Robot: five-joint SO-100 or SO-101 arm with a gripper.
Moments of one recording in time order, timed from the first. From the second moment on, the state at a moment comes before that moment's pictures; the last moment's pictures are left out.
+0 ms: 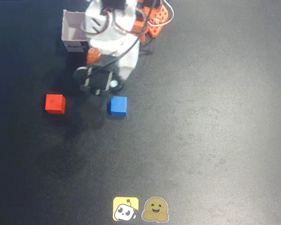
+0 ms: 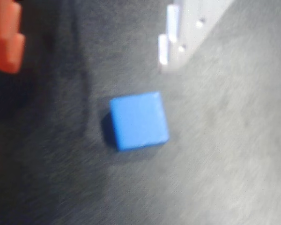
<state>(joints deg) 11.5 131.2 117.5 80.8 89.1</state>
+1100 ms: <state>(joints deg) 30.6 109.3 107.8 71.2 65.4</state>
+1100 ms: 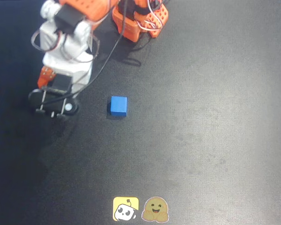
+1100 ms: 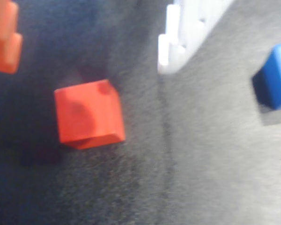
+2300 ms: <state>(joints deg) 35.8 90.7 110.3 60.5 58.4</state>
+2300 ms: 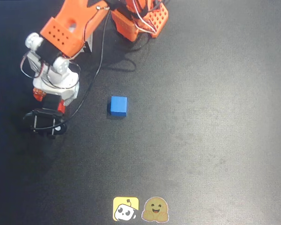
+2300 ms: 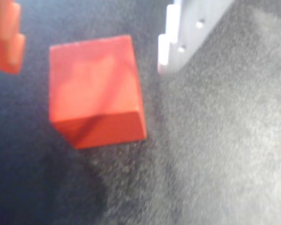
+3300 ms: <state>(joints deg) 37.8 84.4 112.8 54.4 56.8</state>
